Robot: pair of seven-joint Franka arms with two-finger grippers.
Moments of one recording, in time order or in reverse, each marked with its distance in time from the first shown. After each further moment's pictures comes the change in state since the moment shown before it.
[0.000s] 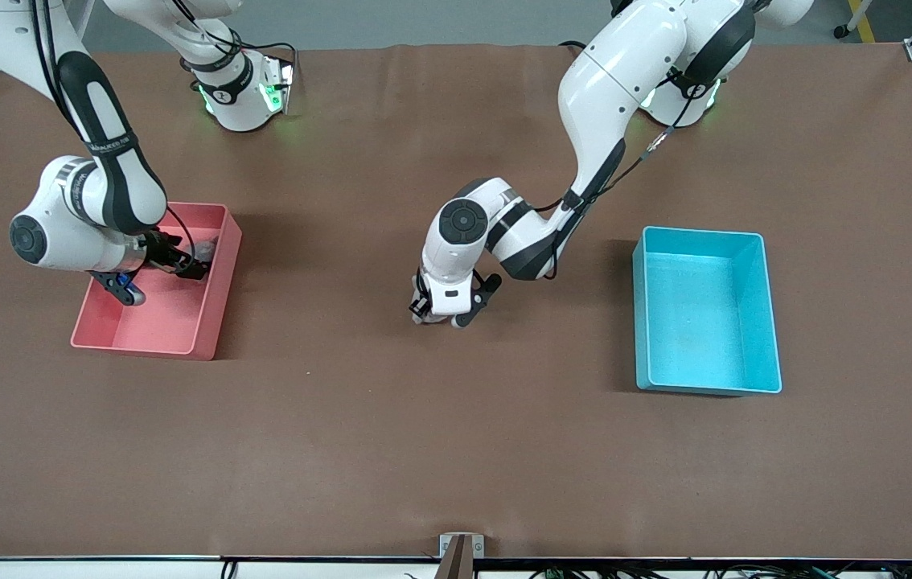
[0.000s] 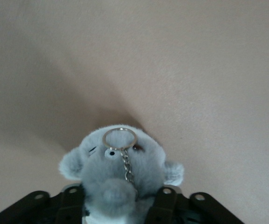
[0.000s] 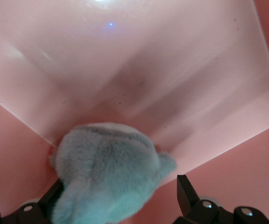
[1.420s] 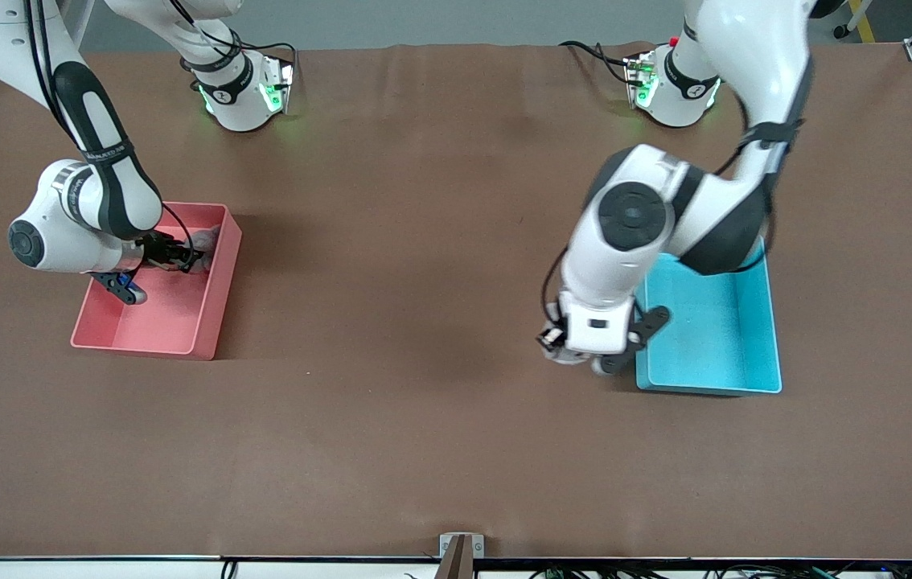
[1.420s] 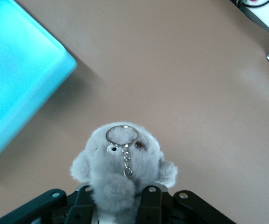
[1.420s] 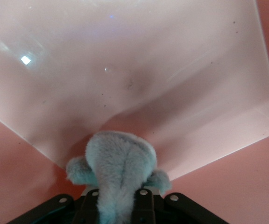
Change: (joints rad) left arm 0.324 -0.364 0.035 0.032 0.040 -0.498 0.563; right arm -0.035 0.019 0.002 0.007 0.002 -0.024 -0.091
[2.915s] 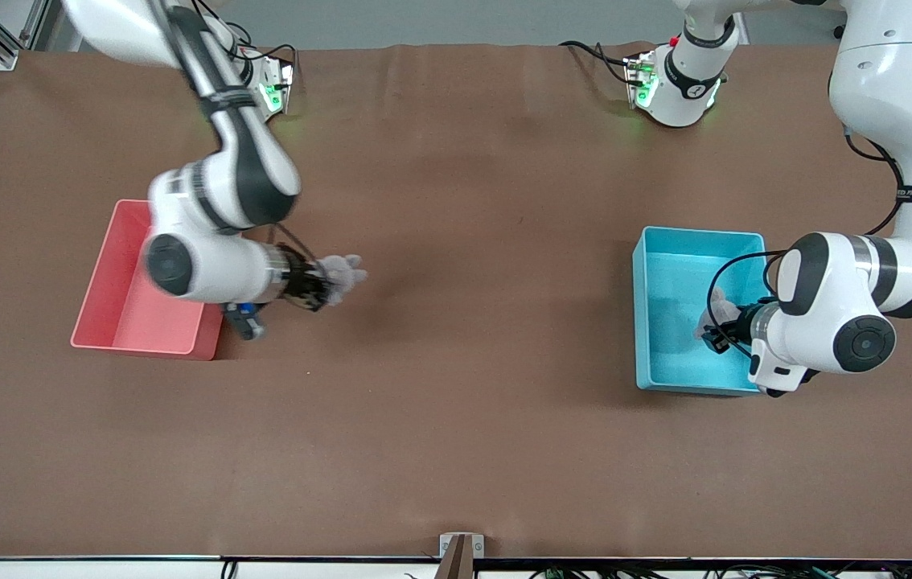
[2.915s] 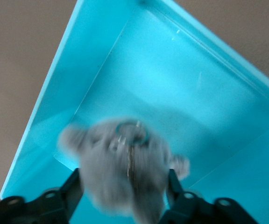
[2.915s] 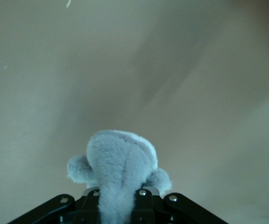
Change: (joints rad) left arm 0.411 0.033 0.004 -0.268 -0.009 -0.102 0.473; right arm 0.552 0.136 0.028 0.590 0.178 -0.216 0.914
